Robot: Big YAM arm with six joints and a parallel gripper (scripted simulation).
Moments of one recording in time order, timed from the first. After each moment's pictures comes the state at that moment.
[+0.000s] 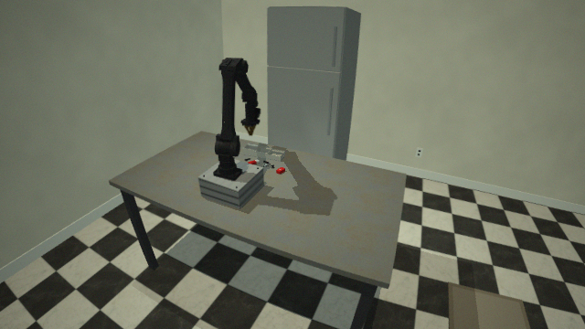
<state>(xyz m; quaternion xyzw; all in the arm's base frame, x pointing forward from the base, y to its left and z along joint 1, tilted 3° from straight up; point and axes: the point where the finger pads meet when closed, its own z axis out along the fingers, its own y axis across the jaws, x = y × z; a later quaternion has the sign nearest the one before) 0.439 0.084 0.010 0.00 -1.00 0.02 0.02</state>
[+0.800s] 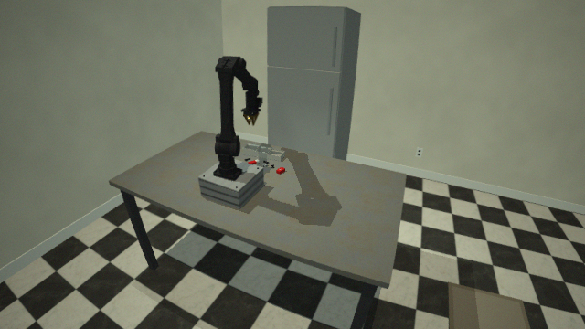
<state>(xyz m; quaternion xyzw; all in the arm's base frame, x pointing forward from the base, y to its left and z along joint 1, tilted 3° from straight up) 0.432 0.077 0.084 -0.05 -1.00 0.02 0.02</state>
